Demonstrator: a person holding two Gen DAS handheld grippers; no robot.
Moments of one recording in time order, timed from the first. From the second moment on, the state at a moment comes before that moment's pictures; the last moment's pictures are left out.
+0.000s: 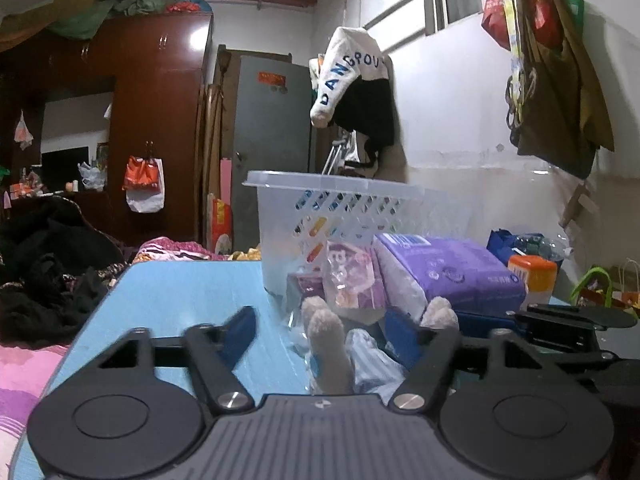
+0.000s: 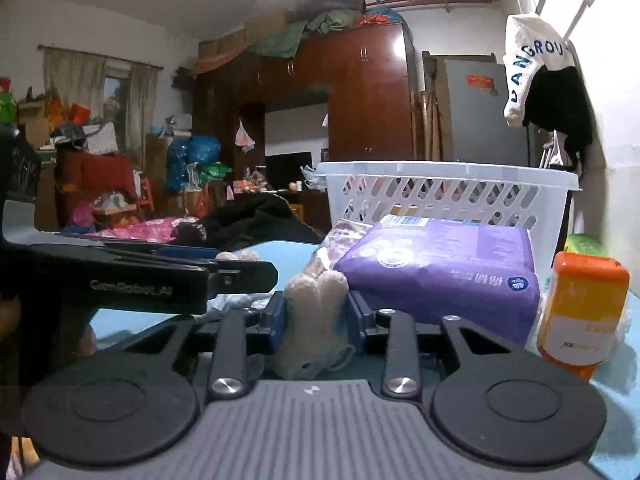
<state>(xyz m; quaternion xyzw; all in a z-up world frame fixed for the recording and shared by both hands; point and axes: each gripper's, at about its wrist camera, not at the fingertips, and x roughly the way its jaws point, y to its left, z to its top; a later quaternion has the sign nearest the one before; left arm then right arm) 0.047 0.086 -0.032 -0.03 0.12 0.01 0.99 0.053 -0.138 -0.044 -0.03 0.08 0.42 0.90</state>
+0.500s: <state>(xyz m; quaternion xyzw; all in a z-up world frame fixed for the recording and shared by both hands) 0.027 0.074 -0.024 -0.02 0.10 -0.03 0.99 0.048 -0.163 -0.034 -0.01 0.05 0.44 0.89</state>
